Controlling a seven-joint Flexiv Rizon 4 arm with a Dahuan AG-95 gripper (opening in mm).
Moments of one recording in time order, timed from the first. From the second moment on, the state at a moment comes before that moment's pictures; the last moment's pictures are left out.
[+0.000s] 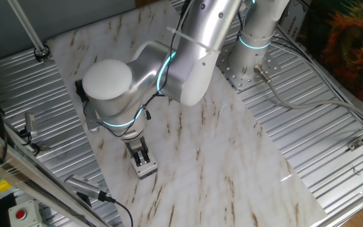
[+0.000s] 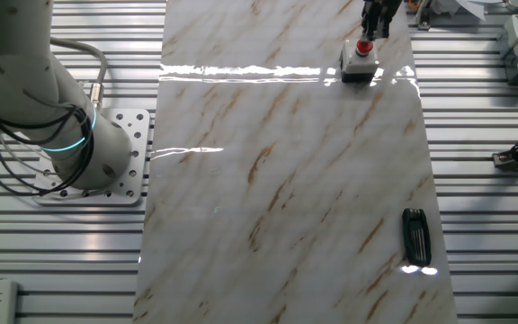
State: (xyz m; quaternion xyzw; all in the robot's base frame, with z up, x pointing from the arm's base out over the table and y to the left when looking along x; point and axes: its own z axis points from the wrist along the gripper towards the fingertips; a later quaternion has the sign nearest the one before) arm 0.585 0.229 0.107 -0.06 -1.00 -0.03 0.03
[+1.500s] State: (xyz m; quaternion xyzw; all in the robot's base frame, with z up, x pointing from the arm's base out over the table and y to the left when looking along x) arm 0.576 0.215 0.154 -0.03 -1.00 -0.04 0.03
